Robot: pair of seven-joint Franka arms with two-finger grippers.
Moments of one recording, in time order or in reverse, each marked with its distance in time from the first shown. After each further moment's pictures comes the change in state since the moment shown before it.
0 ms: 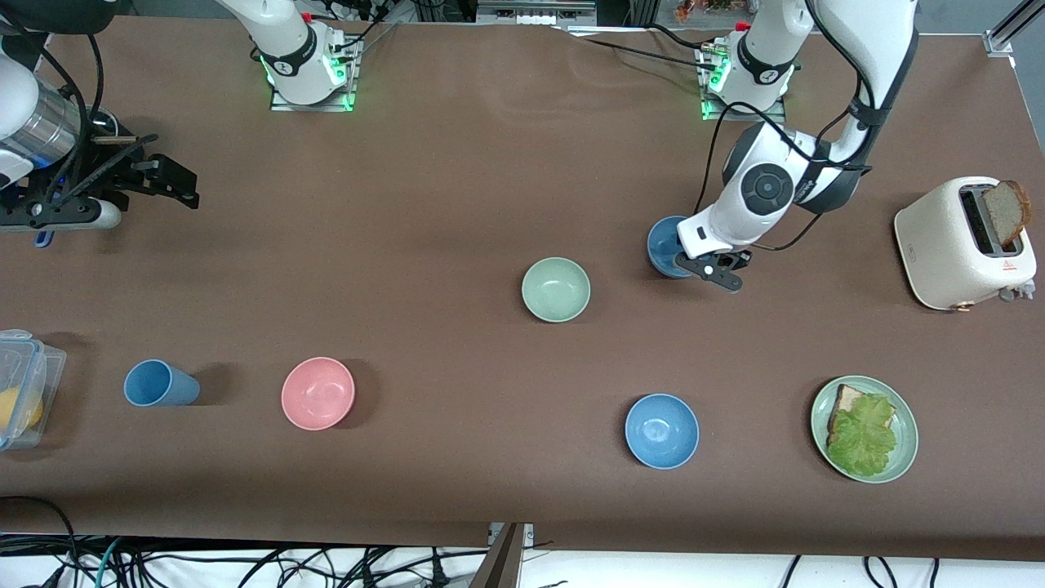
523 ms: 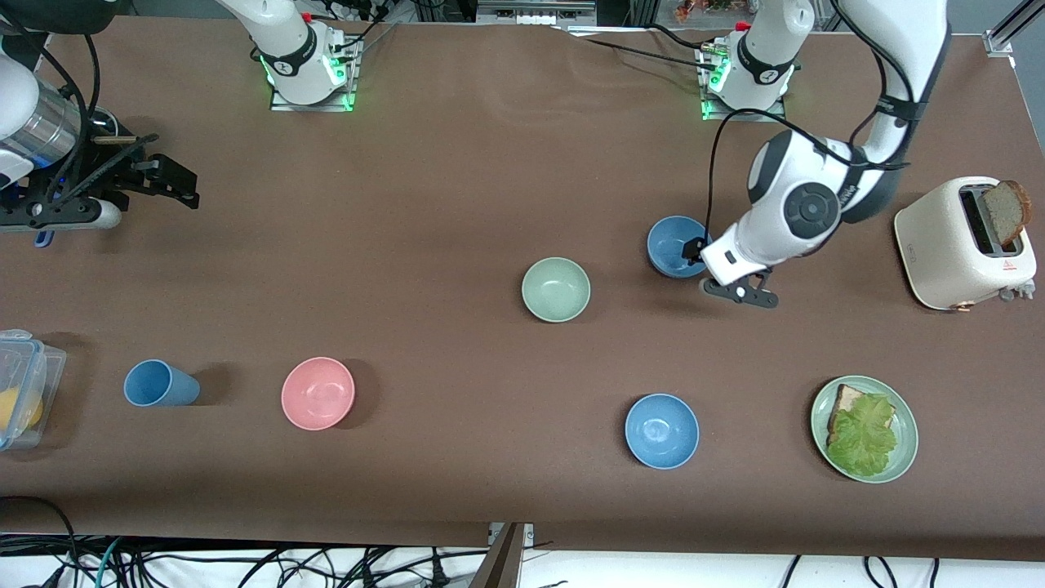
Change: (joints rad) left arm 0.025 -0.020 0.027 0.077 -0.155 -0.079 -0.045; right arm 0.000 0.000 0.000 0.000 0.000 0.000 0.000
